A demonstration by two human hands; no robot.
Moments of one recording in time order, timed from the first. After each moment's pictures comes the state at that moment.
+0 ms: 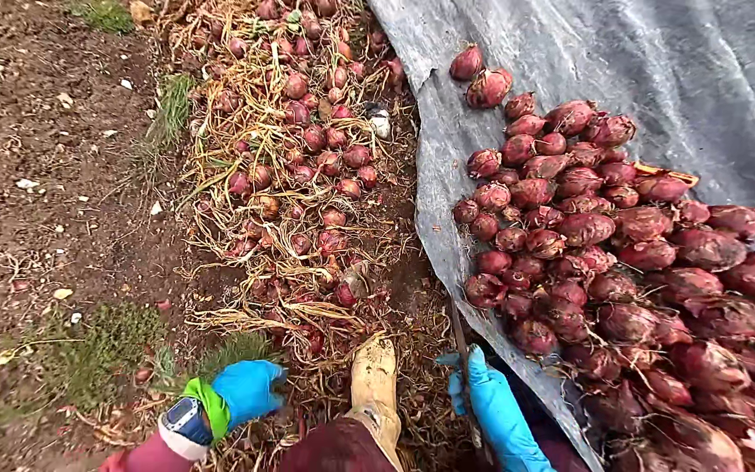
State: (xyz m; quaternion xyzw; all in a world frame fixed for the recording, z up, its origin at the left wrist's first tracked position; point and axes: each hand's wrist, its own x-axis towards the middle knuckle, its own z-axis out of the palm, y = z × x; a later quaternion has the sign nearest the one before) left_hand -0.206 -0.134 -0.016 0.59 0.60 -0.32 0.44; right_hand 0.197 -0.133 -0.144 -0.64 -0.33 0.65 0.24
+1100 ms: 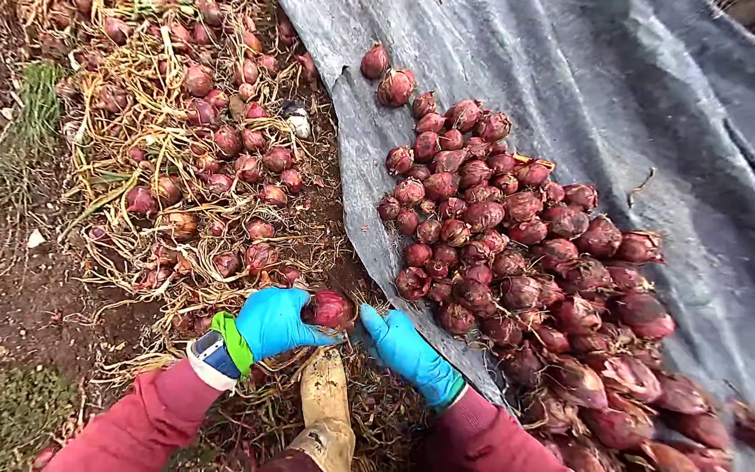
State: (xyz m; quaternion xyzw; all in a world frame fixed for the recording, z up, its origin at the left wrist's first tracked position) left_hand -0.084 0.038 -0.047 0.71 0.57 -0.20 0.36; right_hand 0.167 -0.029 -0.117 -0.57 -0.50 0.63 0.15
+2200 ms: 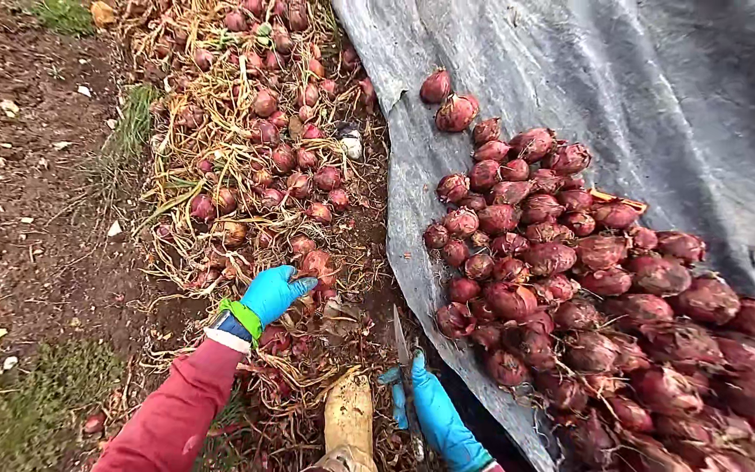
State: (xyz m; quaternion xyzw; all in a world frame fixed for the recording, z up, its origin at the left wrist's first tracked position) left_hand -0.166 0.086 -0.092 0.58 0.73 -0.03 0.36; right_hand 0.162 -0.074 -0.175 -0.54 -0.24 0.78 0.22
